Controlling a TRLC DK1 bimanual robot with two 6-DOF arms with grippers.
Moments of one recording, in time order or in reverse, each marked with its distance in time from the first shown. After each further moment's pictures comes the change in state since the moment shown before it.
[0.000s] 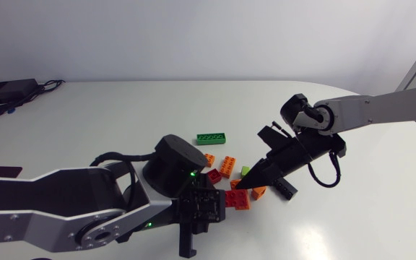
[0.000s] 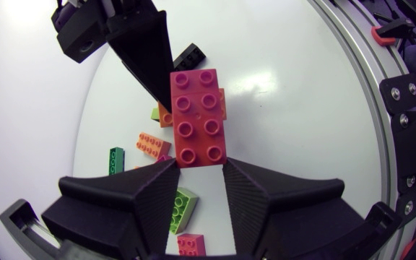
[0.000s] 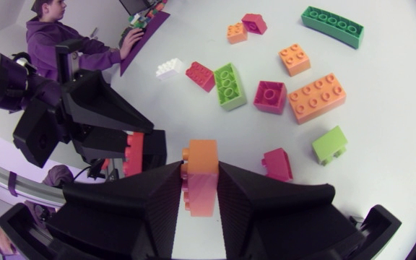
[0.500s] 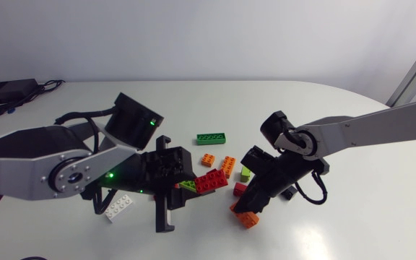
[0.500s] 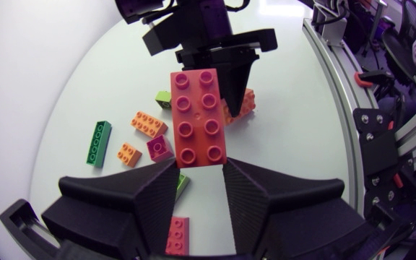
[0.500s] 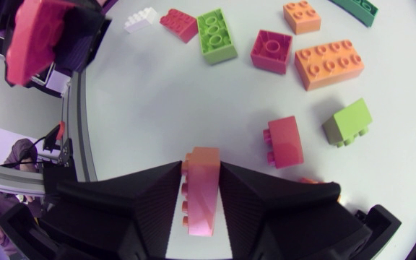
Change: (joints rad) left arm 0.282 -0.058 0.059 -0.200 0.382 -0.055; right arm 0.143 0.000 -0.123 0.160 0.275 0.038
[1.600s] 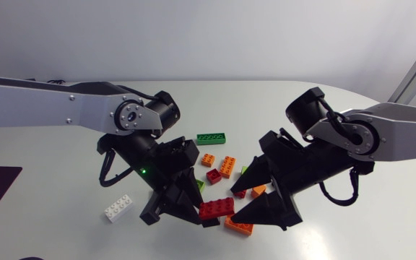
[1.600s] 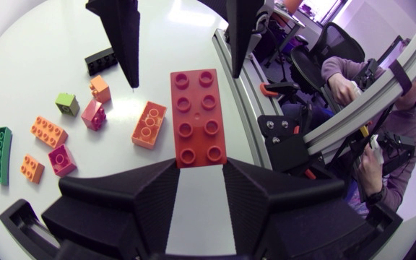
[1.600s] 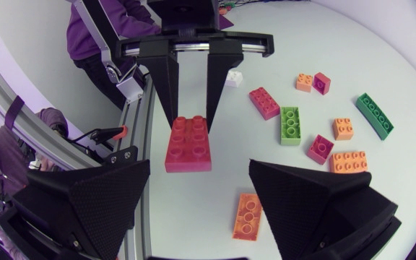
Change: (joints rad) left arm 0.098 0.320 0.347 -0.644 0.477 0.316; right arm 0.019 -0.342 -0.053 -0.091 -0.289 -0.208
